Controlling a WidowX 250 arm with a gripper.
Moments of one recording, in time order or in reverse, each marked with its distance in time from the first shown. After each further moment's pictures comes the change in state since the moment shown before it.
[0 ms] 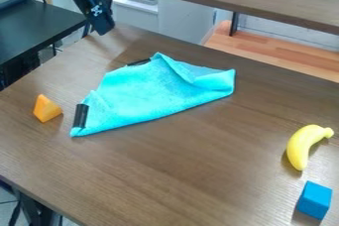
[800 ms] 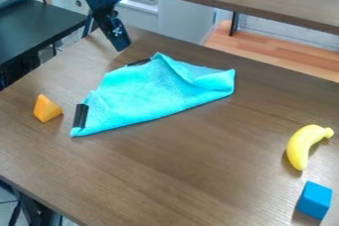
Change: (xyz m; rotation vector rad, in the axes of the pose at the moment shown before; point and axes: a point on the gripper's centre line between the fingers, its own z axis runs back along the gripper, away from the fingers) arm 0.007 0.039 -0.066 -0.020 0.027 -0.013
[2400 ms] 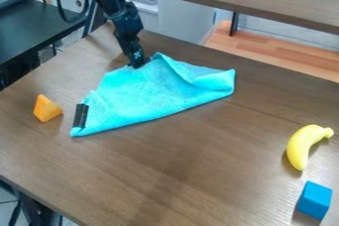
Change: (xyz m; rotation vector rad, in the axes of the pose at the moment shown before) arm 0.008 0.055 -0.090 0.062 0.112 -0.056
